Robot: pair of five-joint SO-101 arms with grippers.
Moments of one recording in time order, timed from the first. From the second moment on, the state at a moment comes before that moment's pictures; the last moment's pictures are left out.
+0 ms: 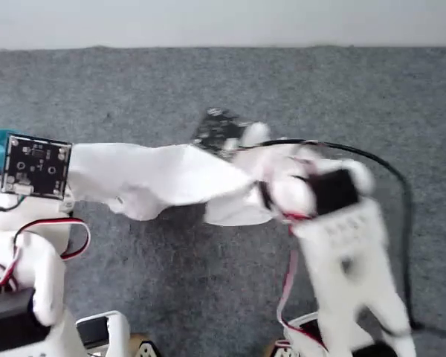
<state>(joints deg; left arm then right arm) -17.2 -64.2 25.3 72.8 -22.5 -20.7 -31.3 4.0 88.6 44.7</state>
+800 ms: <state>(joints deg) -9.7 -64.9 9.7 44.7 -45.0 -1.8 -36.7 -29.5 71.3 52.7</state>
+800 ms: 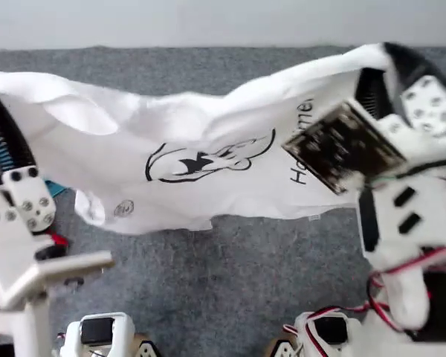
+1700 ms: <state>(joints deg) -9.7 -64.4 -5.9 66.5 -48.0 5.7 -48.8 -28.9 97.8 55.9</state>
